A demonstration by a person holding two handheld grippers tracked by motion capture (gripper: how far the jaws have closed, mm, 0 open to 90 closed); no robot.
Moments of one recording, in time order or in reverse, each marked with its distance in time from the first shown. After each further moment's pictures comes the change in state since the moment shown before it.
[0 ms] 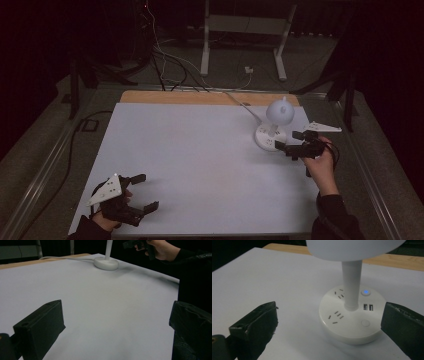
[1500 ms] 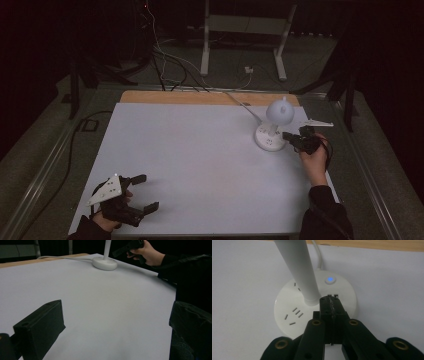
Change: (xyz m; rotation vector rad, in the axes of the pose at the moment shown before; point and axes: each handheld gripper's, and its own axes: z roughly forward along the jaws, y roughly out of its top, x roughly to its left) left arm 0.000 0.000 0.000 -0.003 -0.012 -0.009; right arm -0.032 -0.006 0.033 0.085 -0.157 0.074
